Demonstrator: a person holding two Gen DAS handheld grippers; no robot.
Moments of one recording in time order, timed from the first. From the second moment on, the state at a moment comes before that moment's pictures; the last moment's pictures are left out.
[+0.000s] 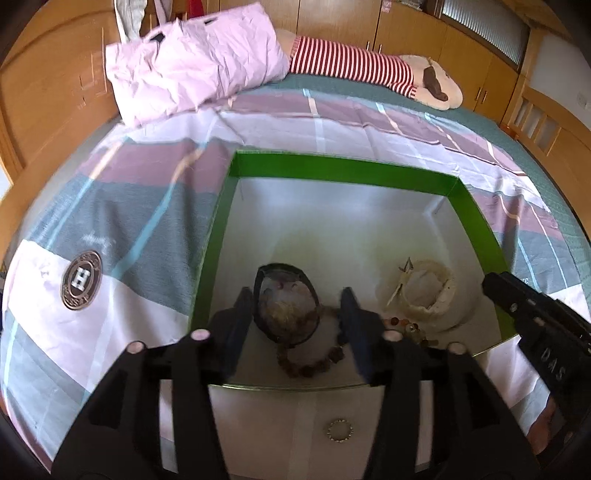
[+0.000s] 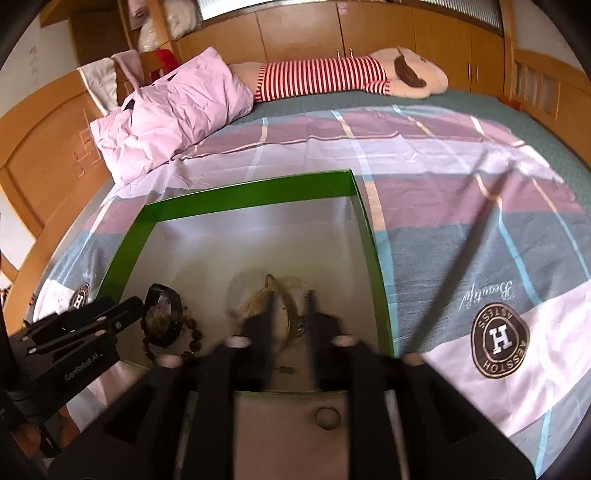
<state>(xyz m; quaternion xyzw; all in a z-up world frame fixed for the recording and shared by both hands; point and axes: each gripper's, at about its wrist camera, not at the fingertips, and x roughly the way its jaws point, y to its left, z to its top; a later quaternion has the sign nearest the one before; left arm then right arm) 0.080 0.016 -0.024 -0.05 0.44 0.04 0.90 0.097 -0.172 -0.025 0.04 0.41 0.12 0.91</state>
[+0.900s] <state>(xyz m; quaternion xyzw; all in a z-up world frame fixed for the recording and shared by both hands) 0.032 0.024 -0.066 -0.06 0.58 0.01 0.81 0.072 -0.175 -0.101 -0.04 0.57 0.12 0.81</state>
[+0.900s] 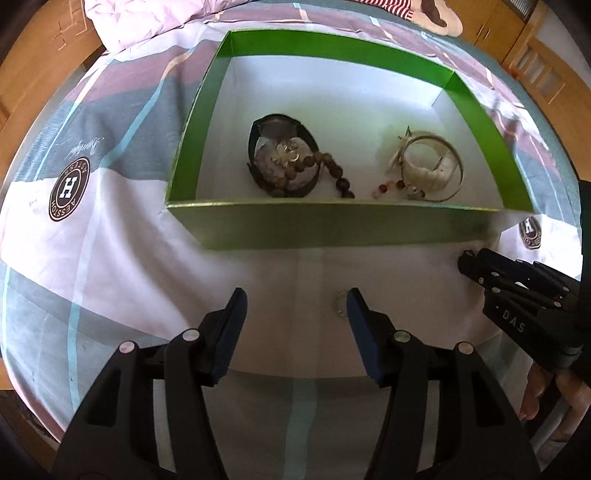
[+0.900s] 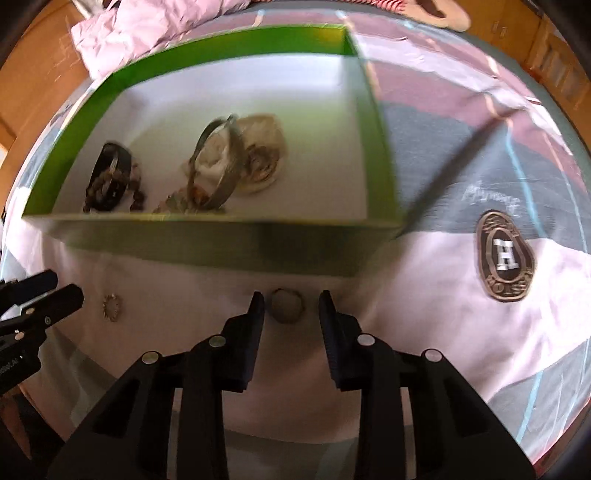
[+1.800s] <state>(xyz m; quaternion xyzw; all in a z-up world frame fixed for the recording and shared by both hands) 0.040 0.007 -0.081 -0.07 0.59 -0.01 0.81 0.071 -0.200 -0.087 0.04 0.59 0.13 0.80</state>
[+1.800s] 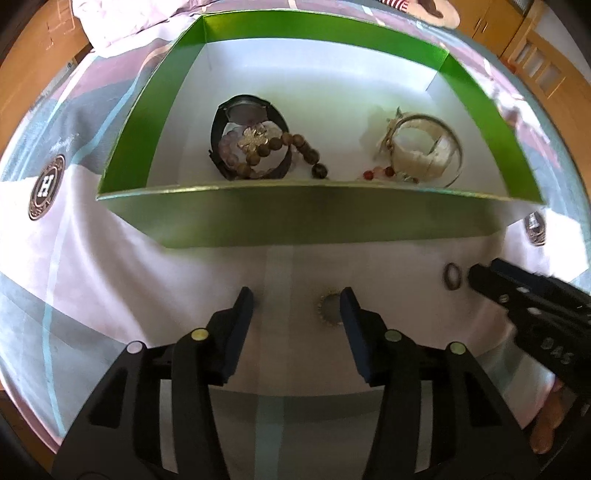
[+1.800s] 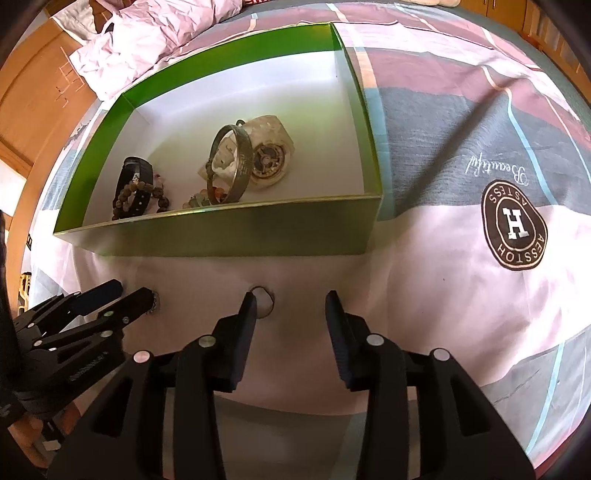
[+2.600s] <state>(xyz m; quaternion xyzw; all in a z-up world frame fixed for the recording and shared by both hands) 0.049 0.021 -0.085 -0.09 0.60 0.00 0.79 0.072 -0.161 -0.092 0.00 0.57 0.15 0.81</state>
